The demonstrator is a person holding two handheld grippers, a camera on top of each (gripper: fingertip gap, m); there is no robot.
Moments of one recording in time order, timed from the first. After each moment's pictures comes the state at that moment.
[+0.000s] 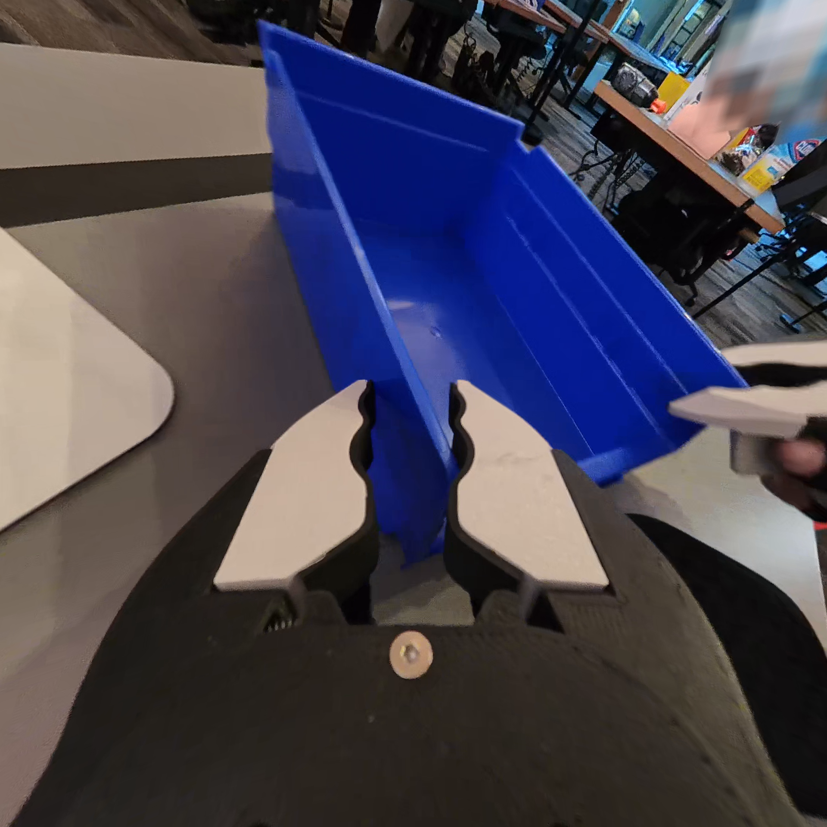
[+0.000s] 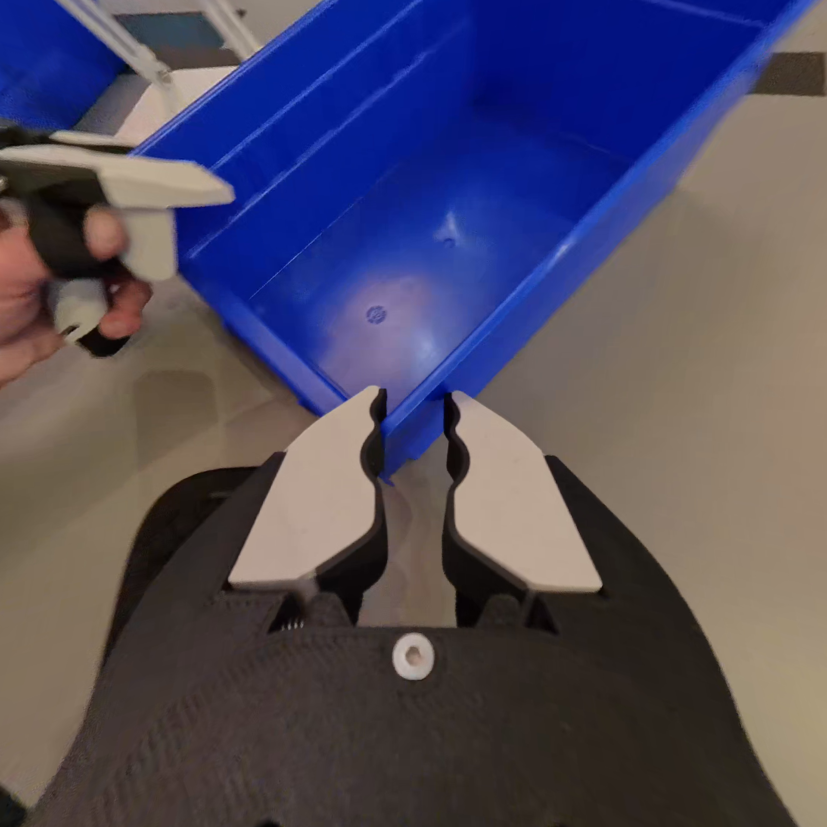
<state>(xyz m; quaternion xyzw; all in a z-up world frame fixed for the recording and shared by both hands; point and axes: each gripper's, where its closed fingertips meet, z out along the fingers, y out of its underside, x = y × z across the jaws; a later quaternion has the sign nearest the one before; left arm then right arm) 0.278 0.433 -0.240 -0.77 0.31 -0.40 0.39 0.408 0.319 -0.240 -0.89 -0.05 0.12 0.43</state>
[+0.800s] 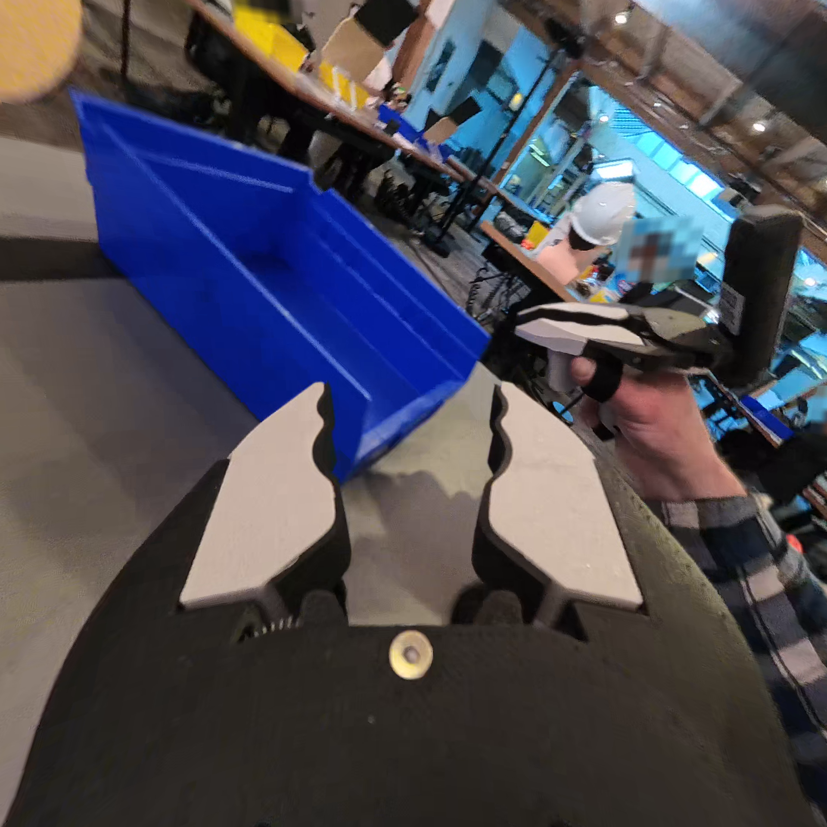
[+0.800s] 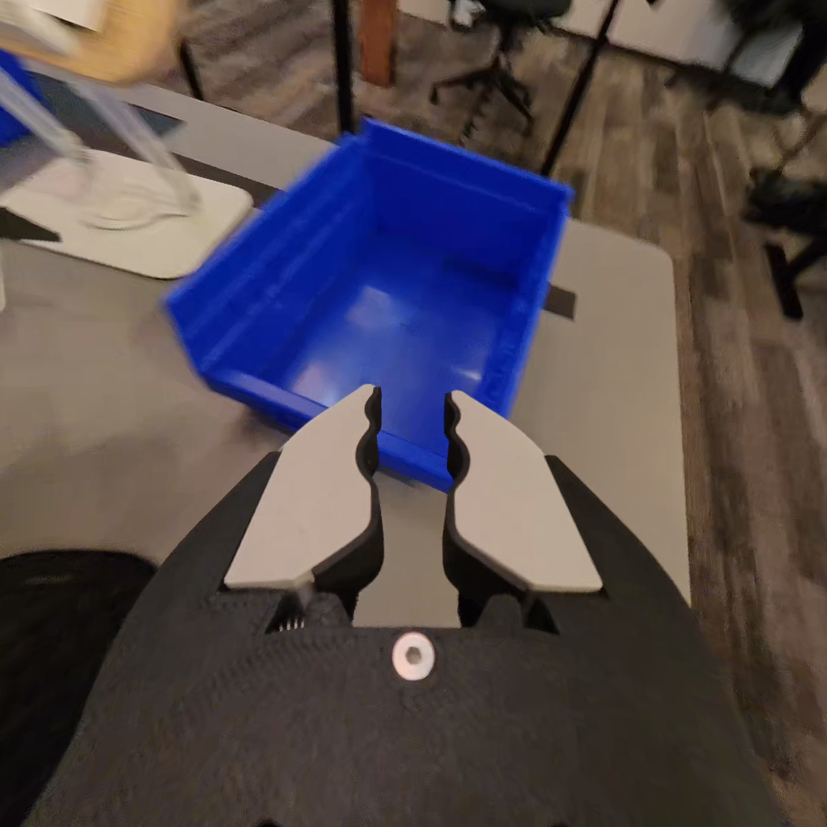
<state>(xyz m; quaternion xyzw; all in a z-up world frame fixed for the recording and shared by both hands) 0.310 0.400 -0.172 -0.71 0.25 -0.52 0.41 0.488 0.370 -0.166 -0.85 -0.11 0.00 0.51</state>
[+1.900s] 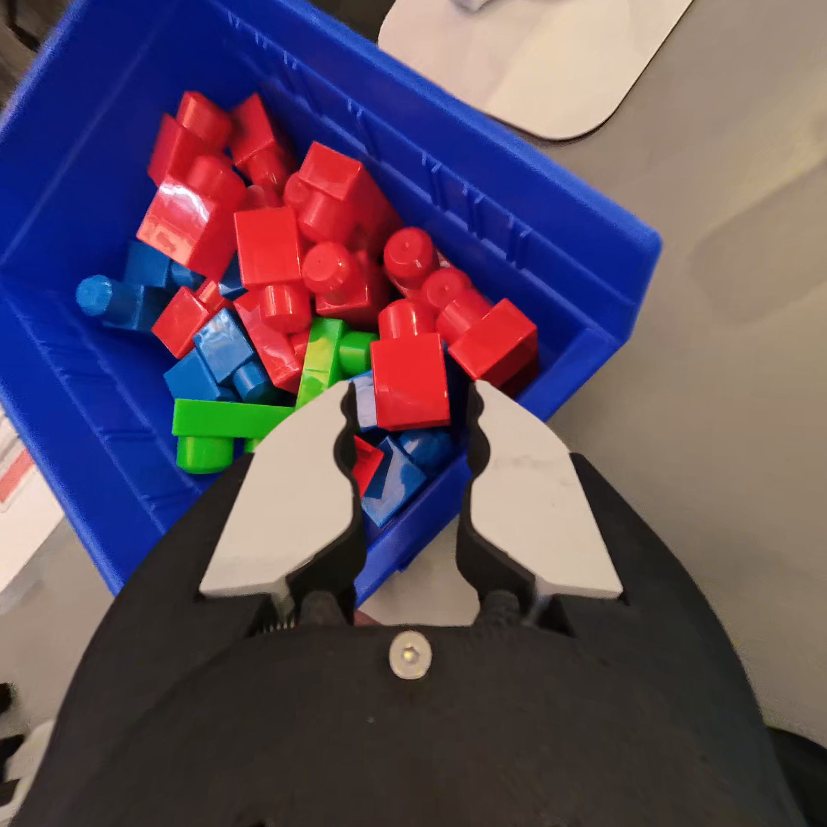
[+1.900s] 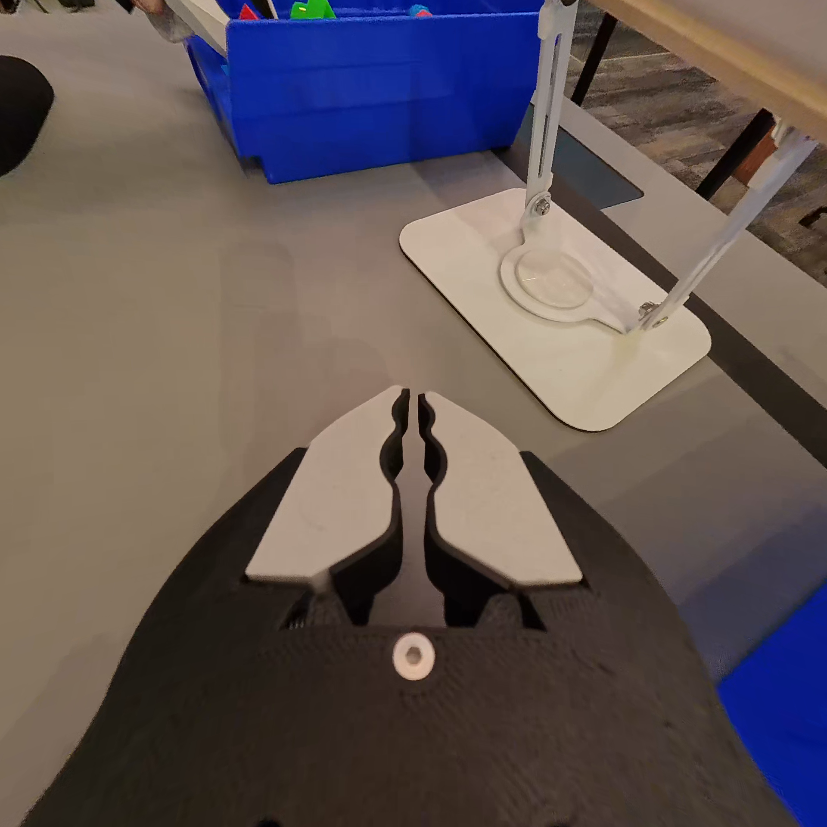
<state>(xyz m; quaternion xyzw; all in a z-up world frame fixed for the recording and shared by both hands) -0.146 0.518 -0.249 -0.81 0.48 -0.04 0.34 0.169 0.424 -0.246 -0.76 -0.41 0.18 0.47</state>
